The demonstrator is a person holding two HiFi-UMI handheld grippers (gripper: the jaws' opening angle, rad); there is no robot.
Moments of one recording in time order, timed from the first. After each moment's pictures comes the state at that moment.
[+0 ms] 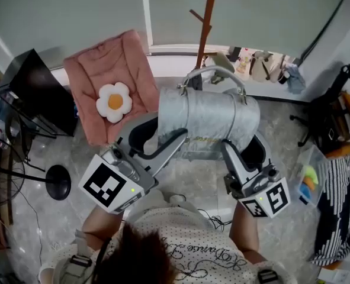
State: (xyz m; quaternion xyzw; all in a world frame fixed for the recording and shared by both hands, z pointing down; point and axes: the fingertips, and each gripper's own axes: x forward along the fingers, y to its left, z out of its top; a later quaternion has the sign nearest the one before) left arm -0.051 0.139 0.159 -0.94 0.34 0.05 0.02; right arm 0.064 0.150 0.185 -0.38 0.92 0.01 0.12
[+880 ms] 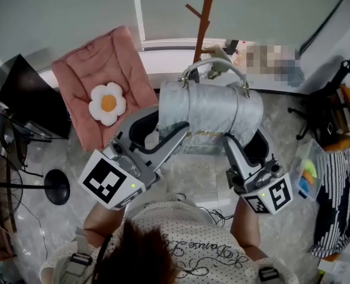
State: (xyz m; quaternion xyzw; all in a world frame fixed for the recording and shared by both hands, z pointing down) left arm -0.048 0.139 0.153 -0.94 0.33 0.05 0.01; right arm 0.067 0.154 0.172 -0.39 0.91 0.02 0.12
